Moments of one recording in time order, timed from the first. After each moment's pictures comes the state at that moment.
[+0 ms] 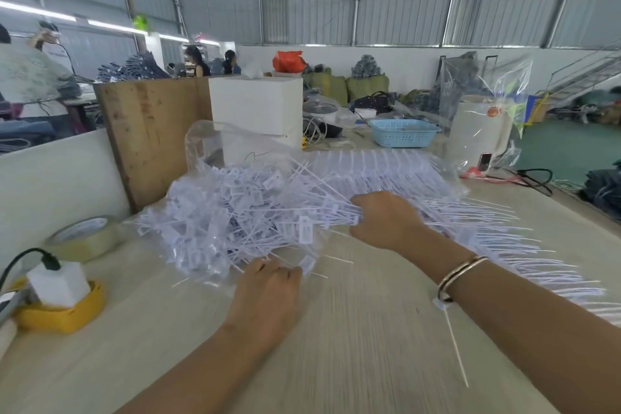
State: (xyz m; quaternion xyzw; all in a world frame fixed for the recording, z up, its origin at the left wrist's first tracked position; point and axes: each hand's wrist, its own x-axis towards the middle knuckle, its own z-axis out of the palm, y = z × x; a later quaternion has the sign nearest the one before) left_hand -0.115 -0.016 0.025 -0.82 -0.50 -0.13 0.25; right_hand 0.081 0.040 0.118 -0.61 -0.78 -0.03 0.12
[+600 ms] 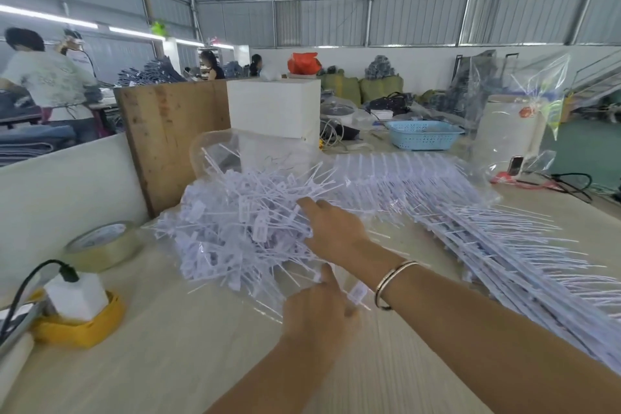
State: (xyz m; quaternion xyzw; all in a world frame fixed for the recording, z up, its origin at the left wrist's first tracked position) left_hand -0.078 -0.003 0.019 -0.74 -0.65 -0.14 -0.01; right_hand -0.018 0.087 0.082 -0.53 -0.83 -0.05 0.16
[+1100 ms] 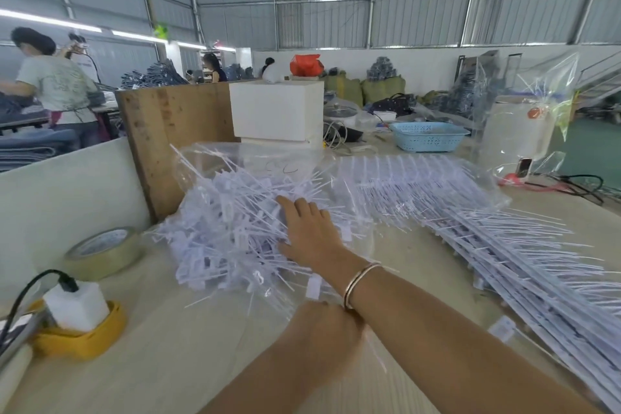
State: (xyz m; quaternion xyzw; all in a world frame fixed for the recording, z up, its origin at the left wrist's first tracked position) left_hand -0.096 -0.013 0.030 -0.89 -0.44 -0.01 0.13; right_hand -0.057 0.118 0.056 -0.49 -0.85 -0.09 0.20
